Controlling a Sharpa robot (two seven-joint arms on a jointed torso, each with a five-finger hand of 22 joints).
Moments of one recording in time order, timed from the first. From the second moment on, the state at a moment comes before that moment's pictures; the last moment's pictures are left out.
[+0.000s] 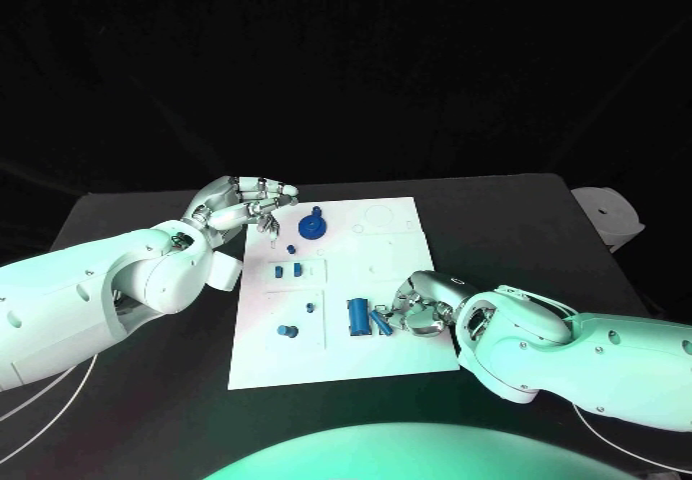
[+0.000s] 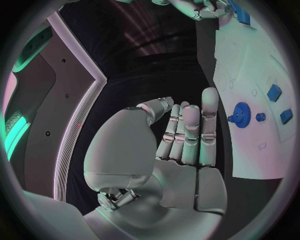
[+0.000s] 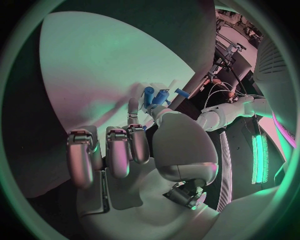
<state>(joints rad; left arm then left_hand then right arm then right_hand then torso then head) 1.15 -0.87 -0.03 1.52 -0.22 -0.20 0.34 1.33 -0.15 0.58 0.01 0.22 0.88 0.19 0.26 0.31 0.91 0.13 0.43 0.21 1.16 0.04 1.29 0.54 0.17 1.08 0.13 0.98 0.61 1.00 -0.96 -0.14 1.90 -1.42 -0.43 -0.54 1.09 -0.09 0.31 0.27 0.36 1.06 0.05 0.40 0.65 1.47 -0.03 1.43 1.31 1.47 -0.08 1.55 1.31 0.01 1.46 0.03 1.57 1.31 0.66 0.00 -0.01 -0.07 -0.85</state>
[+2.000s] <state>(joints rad) 1.15 -0.87 -0.03 1.52 -0.22 -0.20 0.34 1.33 -0.15 0.58 0.01 0.22 0.88 0.19 0.26 0.31 0.91 0.13 0.43 0.21 1.16 0.04 1.29 0.54 0.17 1.08 0.13 0.98 0.61 1.00 -1.04 -0.15 1.94 -1.57 -0.50 -0.28 1.34 -0.23 0.33 0.21 0.19 0.95 0.11 0.28 0.59 1.46 0.03 1.39 1.31 1.46 -0.04 1.55 1.31 0.01 1.47 0.06 1.57 1.31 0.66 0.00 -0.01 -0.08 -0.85</state>
